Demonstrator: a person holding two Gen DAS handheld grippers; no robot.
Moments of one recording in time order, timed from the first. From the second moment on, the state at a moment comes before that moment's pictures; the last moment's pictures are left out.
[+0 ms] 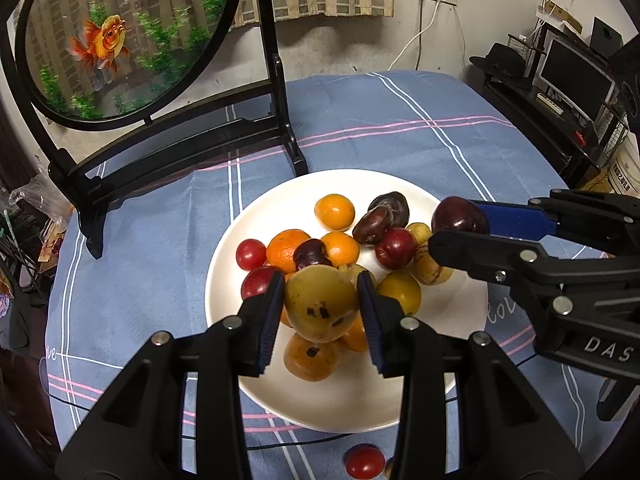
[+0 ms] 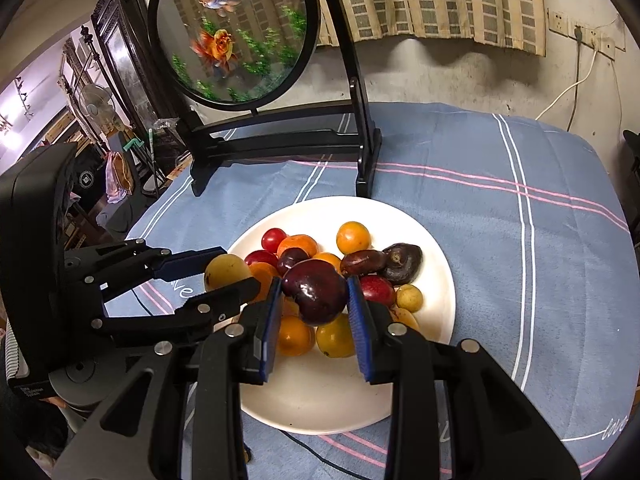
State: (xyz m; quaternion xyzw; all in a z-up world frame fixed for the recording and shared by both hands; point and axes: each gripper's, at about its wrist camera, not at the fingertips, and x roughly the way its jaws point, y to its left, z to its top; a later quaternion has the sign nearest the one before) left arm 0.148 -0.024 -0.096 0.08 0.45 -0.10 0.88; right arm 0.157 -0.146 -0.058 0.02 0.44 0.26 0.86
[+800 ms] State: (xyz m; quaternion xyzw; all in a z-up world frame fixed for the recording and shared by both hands) left arm 0.160 -0.024 -0.105 0.08 0.45 -0.08 0.88; right arm 0.185 -0.137 -0.069 0.01 0.45 0.24 0.86
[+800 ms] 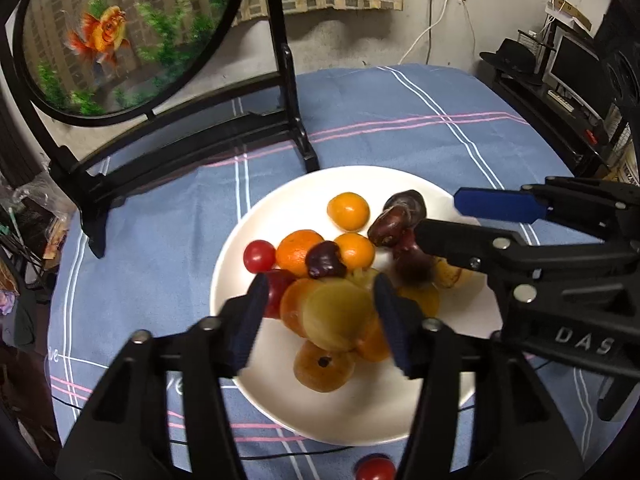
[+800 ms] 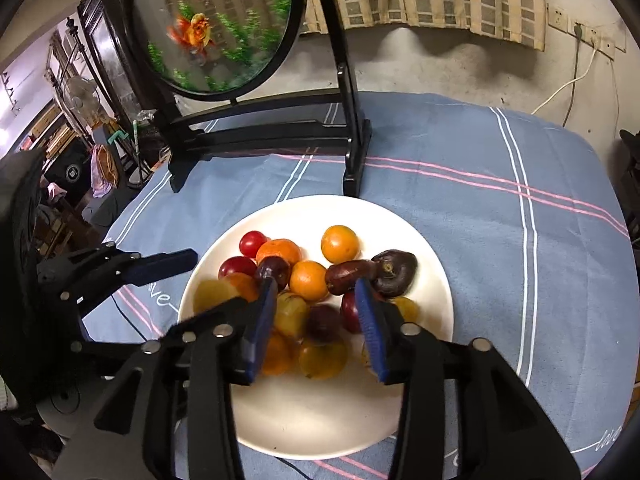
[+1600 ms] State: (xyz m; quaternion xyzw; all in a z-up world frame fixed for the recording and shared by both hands) left arm 0.076 0.000 -0.044 0.08 0.40 -0.08 0.91; right arm 0.060 -0.144 -0.021 -0.02 0.40 0.27 0.87
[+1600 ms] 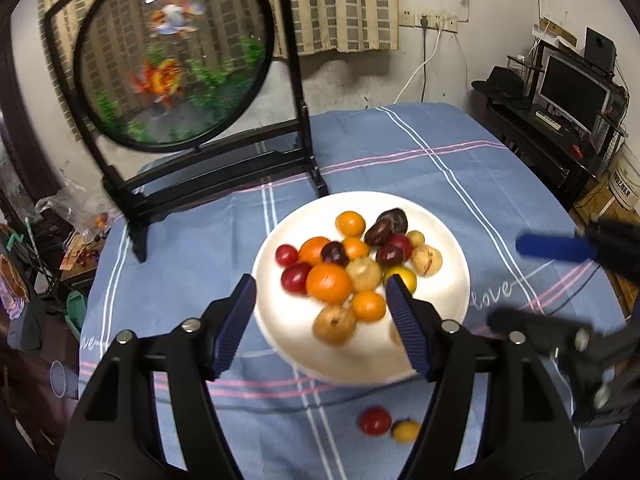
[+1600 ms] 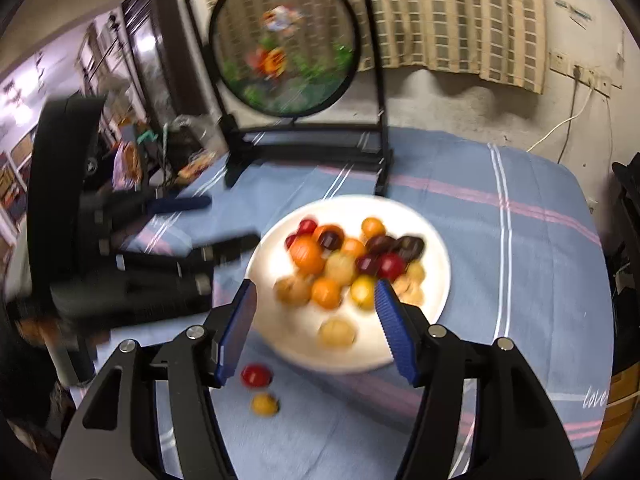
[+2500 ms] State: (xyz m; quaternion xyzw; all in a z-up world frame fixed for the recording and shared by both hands) left arm -0.002 0.040 -0.146 0.00 0.52 -0.08 0.85; right arm 0.022 -0.094 -0.147 -0.10 0.52 0.28 0.80
